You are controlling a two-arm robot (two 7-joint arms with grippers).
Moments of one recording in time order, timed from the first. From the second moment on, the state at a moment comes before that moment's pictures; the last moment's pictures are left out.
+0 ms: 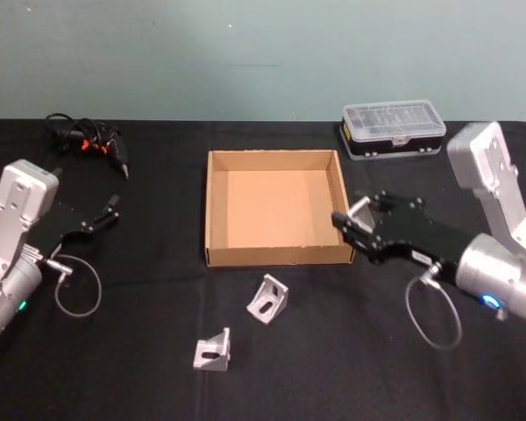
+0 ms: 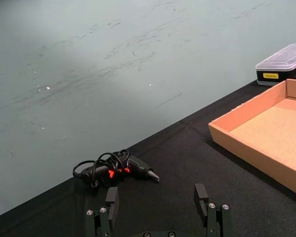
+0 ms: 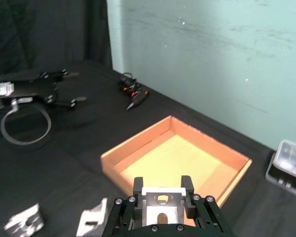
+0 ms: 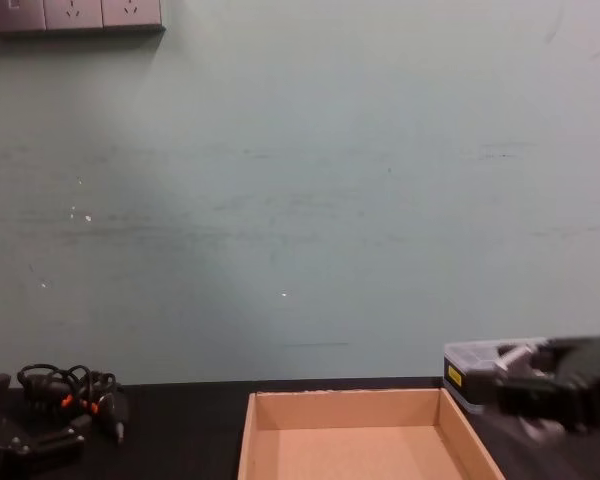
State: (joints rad) left arm -0.20 0.60 0.45 -1.41 -0.25 -0.12 0.03; right arm 0.13 0.60 -0.34 -1.77 0.39 0.24 0.40
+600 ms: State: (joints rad) left arm -0.20 0.60 0.45 -1.41 -0.25 -0.12 0.03; right arm 0.39 0.44 -0.45 -1.46 0.29 0.27 0.41
